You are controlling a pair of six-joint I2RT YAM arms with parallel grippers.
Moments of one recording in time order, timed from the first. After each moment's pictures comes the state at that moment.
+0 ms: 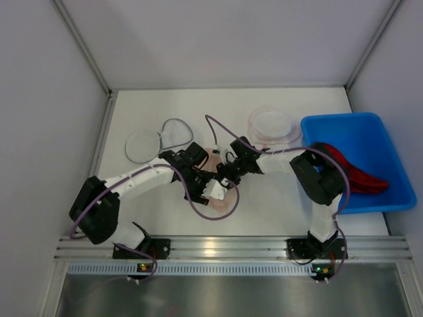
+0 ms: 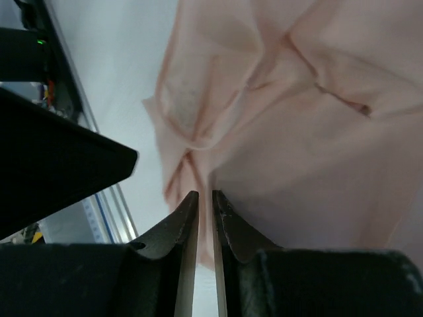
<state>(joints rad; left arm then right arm) -0.71 1.42 0.94 -0.76 0.51 1.19 0.70 1.87 1.02 -0.10 -0.79 0.23</state>
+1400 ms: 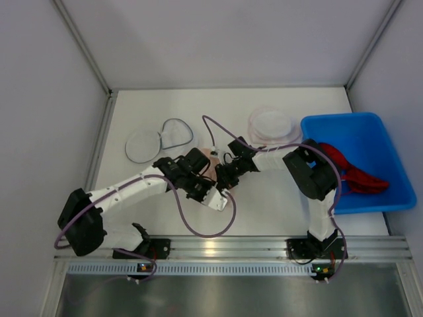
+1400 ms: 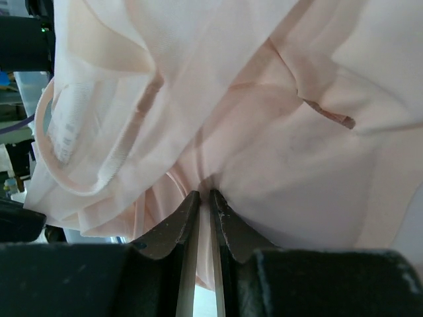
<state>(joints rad) -0.83 1.31 0.91 -0.77 0.48 1.25 0.70 1.99 1.08 -0.16 -0.84 0.20</state>
